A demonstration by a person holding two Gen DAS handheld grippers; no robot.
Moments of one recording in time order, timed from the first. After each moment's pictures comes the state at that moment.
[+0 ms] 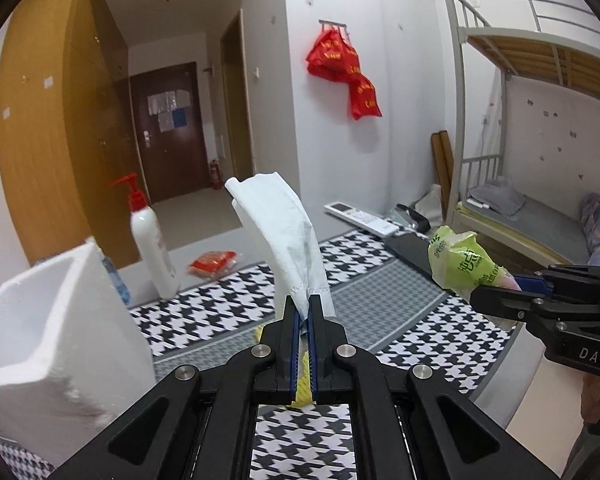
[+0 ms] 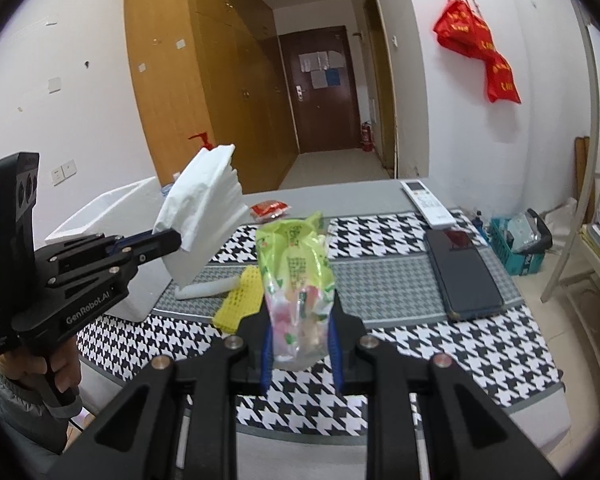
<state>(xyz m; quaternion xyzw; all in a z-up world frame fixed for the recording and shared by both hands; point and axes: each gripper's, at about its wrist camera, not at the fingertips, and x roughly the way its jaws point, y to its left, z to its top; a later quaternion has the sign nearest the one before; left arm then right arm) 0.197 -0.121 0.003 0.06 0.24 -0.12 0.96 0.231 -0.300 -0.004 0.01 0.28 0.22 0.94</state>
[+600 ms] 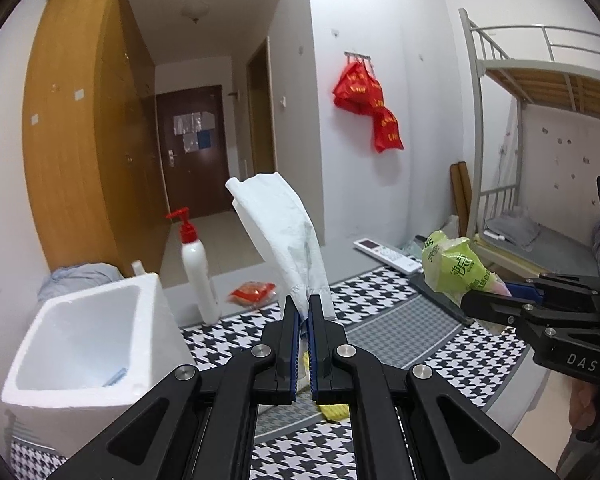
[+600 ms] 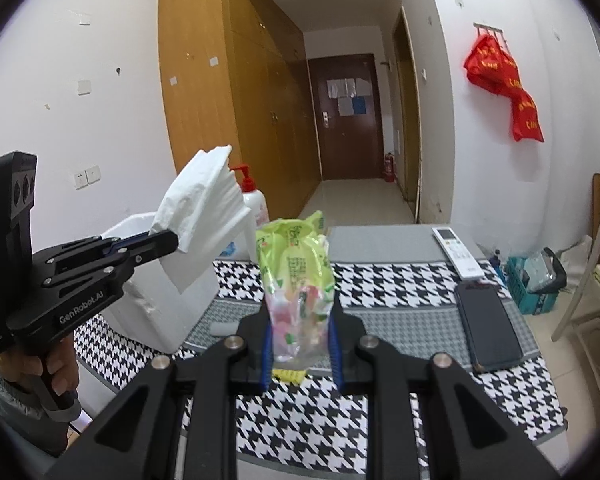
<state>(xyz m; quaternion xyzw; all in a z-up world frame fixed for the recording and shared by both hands) 0.178 -0.084 0.037 0.05 0.19 -0.08 0.98 0.228 -0.264 0.029 0.00 0.22 0.26 0.94</state>
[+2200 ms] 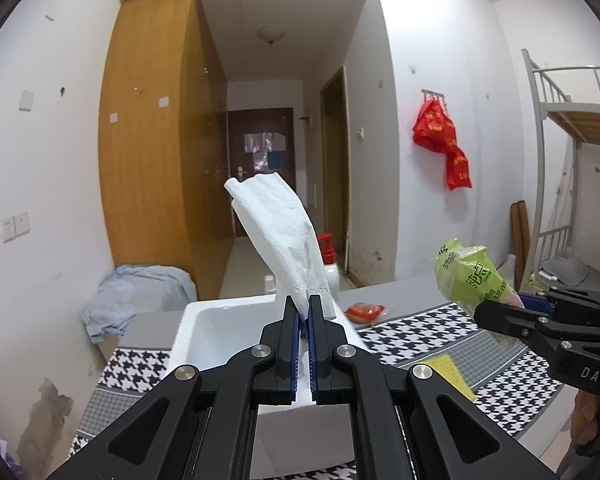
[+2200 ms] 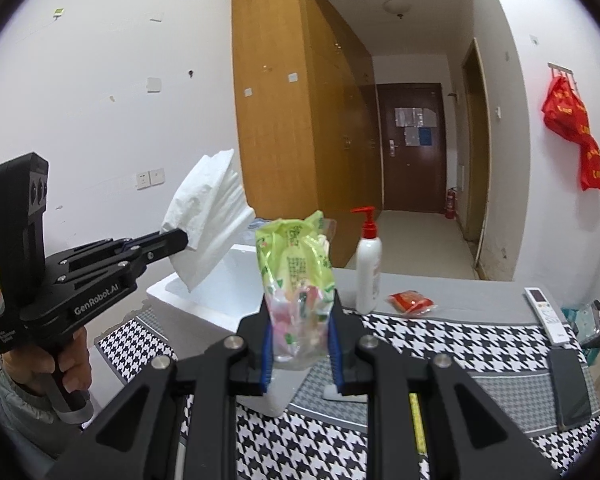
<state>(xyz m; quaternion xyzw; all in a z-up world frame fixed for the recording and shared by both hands) 0.132 0.035 0.060 0.01 0.14 0.03 0.99 0.219 -0.144 0.058 -0.03 0.16 0.37 0.91</state>
